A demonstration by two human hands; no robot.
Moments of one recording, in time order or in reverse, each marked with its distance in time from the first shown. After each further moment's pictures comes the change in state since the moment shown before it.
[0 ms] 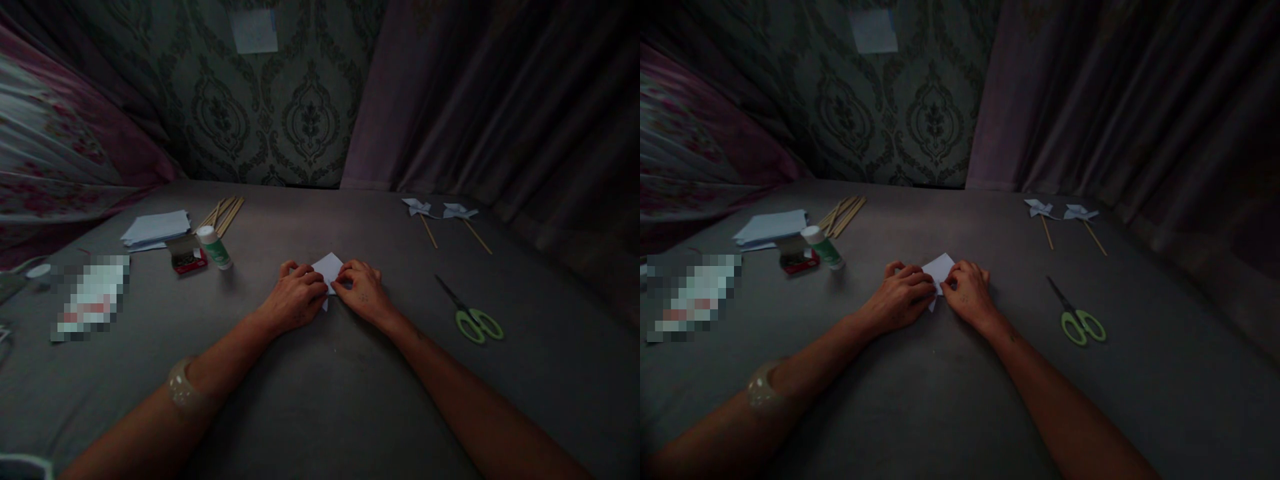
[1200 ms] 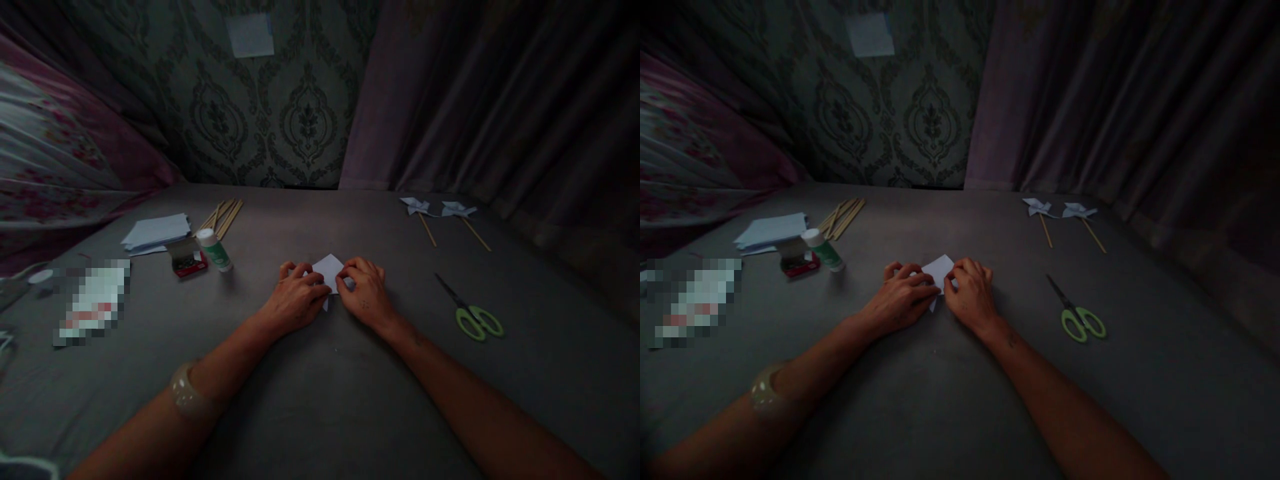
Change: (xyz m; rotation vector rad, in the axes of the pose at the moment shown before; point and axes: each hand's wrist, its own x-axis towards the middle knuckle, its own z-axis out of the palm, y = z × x) left_hand -0.002 0.002 -0.002 0.051 -0.061 -0.034; right_hand -0.010 -0.006 -0.003 -0.097 0.139 -0.064
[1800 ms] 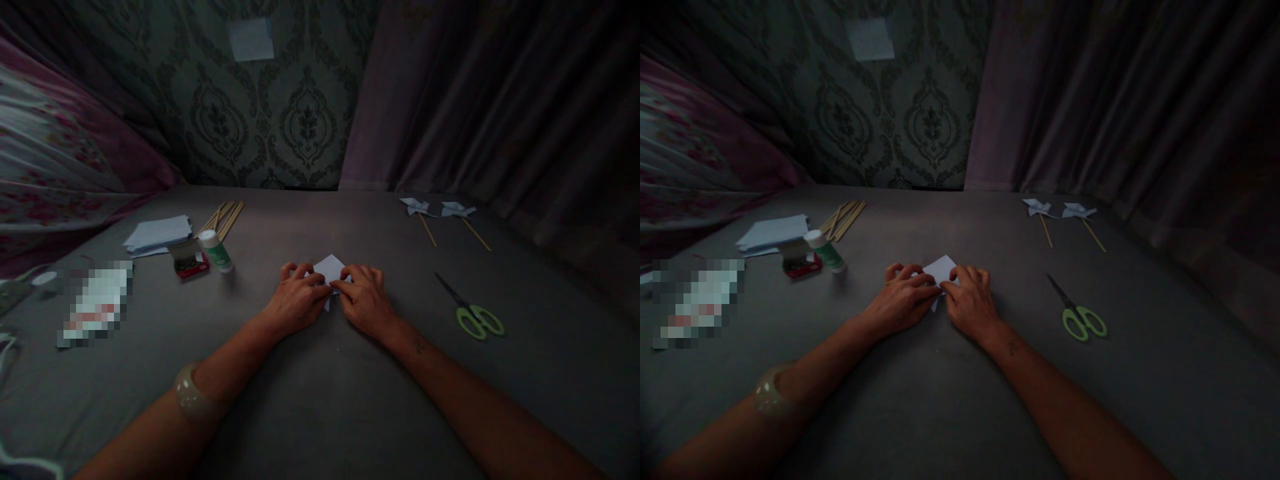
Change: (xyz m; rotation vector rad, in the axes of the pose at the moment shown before) left_hand 0.000 0.002 0.001 0.001 0.024 -0.004; right_hand -0.009 -0.005 -0.011 -0.146 -0.177 -0.189
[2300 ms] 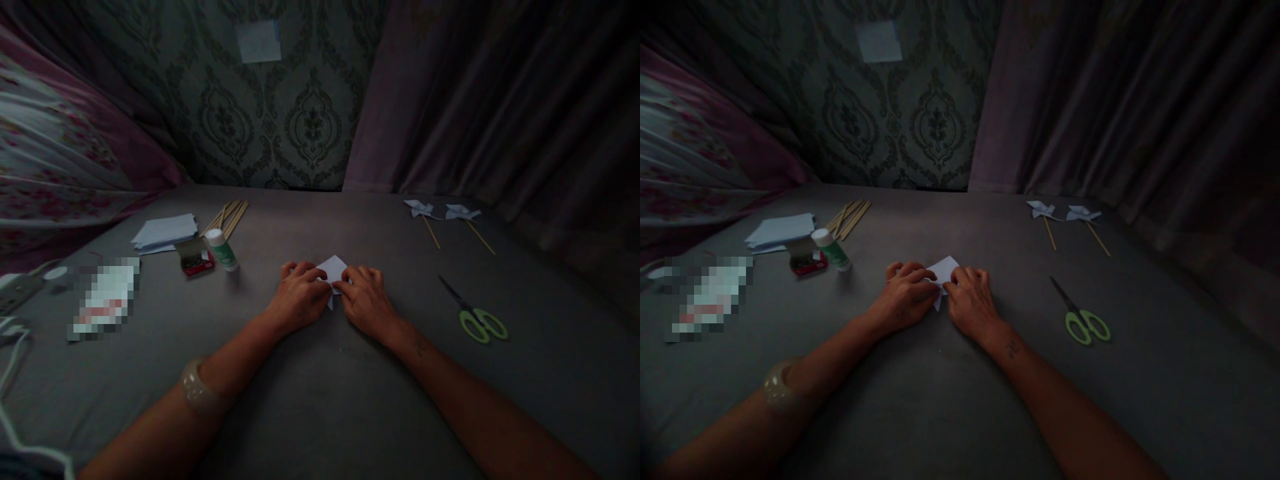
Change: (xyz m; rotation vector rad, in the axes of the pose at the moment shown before) left_hand 0.000 -0.001 0.000 -0.076 0.111 -0.076; right_hand 0.005 -0.007 -0.004 -0.070 -0.101 -0.033
